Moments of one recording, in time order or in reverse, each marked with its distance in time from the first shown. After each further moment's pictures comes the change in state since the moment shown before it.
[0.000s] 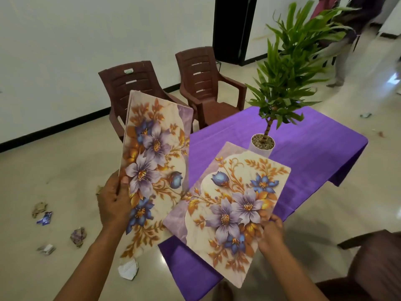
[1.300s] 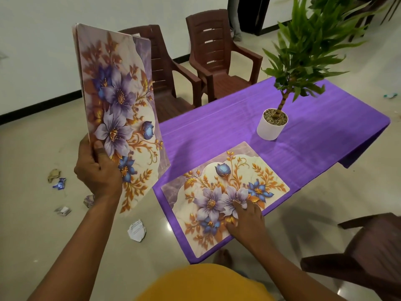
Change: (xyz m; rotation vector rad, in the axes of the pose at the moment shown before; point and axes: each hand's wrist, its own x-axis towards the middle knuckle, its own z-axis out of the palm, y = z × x) left_hand 0.007 0.005 -0.027 0.091 0.413 0.049; right_hand -0.013 0.076 -0.025 -1.856 -0.385 -0.688
